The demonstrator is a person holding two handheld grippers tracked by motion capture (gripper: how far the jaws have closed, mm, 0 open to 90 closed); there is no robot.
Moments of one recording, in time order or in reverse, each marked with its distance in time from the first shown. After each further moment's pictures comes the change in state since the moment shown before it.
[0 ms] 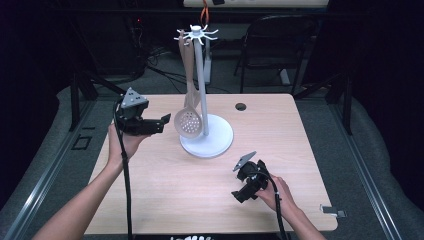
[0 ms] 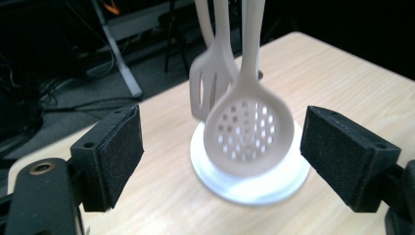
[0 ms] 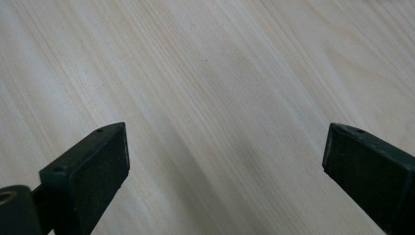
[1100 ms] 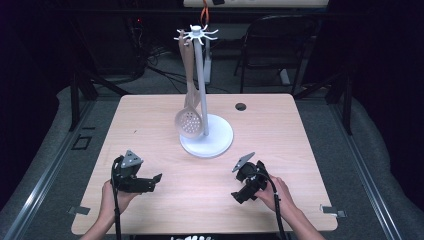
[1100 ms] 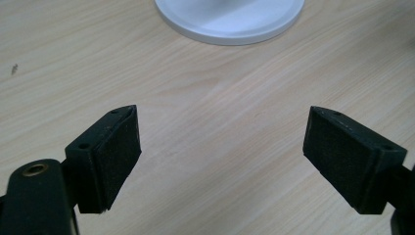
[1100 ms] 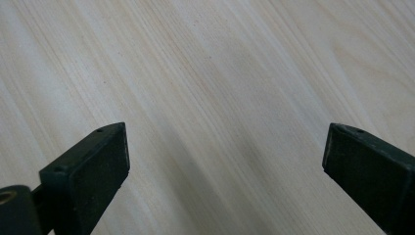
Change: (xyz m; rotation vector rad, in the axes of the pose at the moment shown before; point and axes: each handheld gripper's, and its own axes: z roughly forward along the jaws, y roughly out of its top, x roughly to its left) left arm -0.025 -0.145 -0.006 0.253 -0.064 -0.066; right arm 0.001 0.001 0.002 0.030 -0.001 -0.015
